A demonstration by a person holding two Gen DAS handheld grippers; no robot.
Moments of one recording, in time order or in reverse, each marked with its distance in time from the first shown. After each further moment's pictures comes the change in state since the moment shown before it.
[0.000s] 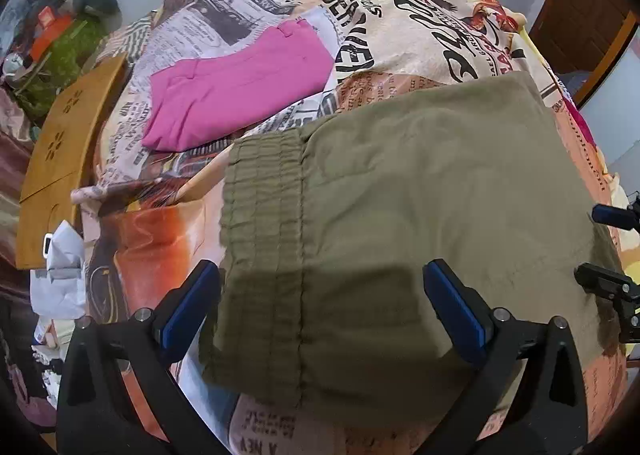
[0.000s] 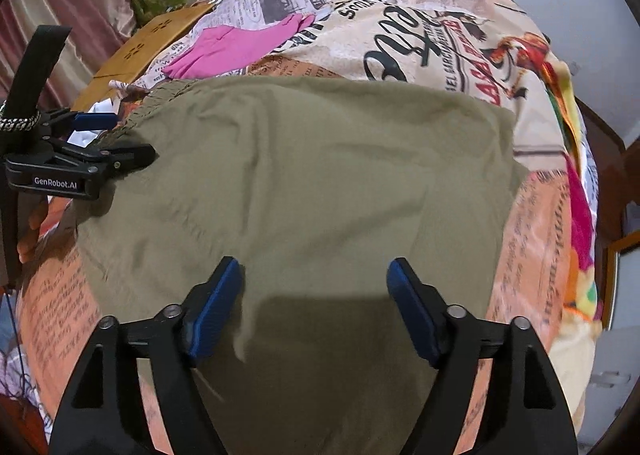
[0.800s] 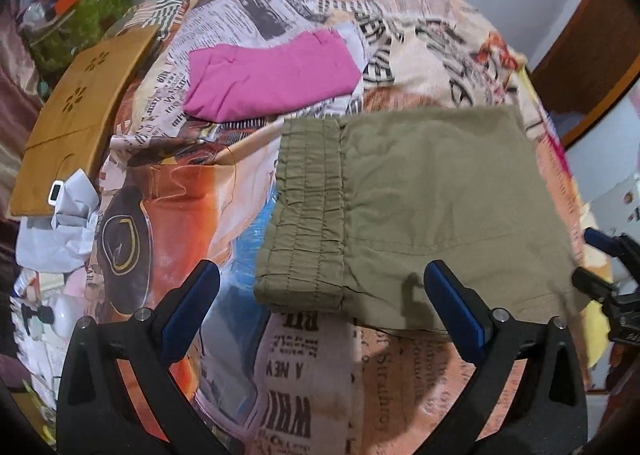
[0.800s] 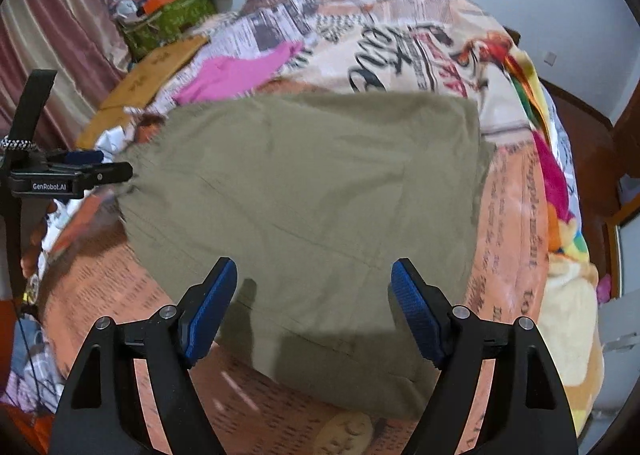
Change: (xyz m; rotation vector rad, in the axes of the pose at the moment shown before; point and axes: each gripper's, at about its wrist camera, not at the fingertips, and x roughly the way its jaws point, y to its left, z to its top) left arm -0.053 0.035 -0.030 -0.160 -0.033 -0.085; right arm -0.041 0.016 -0.019 0.072 -0.130 0.006
